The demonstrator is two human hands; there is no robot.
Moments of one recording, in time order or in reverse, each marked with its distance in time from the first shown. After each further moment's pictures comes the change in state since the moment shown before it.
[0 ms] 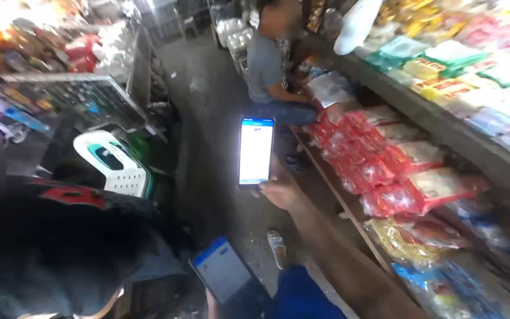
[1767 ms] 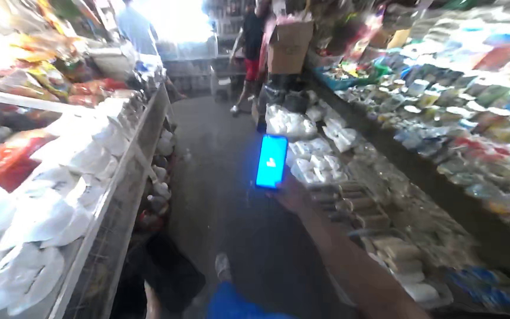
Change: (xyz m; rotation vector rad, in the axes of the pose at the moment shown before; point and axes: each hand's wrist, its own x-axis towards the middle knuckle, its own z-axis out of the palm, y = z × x) left_hand 1.710 0.248 -0.556 0.082 0.265 0.252; right_hand 1.741 0.110 -0.477 -0.442 0.124 0.124
